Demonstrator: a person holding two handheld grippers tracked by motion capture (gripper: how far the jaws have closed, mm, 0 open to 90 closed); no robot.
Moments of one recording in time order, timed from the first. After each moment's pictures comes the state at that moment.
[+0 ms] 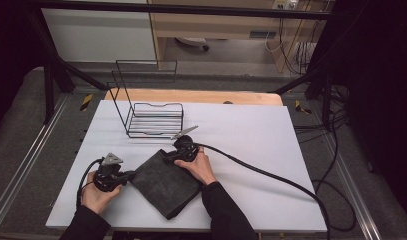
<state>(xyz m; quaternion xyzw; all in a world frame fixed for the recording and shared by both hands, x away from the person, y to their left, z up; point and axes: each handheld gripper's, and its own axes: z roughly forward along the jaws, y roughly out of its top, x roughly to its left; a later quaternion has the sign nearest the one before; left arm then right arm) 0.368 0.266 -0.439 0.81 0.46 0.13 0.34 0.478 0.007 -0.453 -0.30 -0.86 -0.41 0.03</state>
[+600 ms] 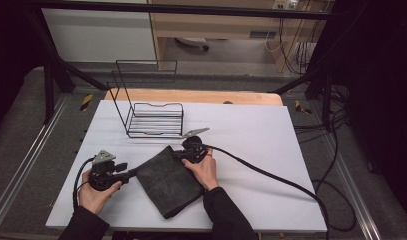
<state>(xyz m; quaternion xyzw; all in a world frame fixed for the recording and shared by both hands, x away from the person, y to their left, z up) 0.364 0.270 -0.428 0.76 0.49 0.14 0.40 0.461 -0.020 -0.442 -0.35 -0.83 -0.43 -0.03</state>
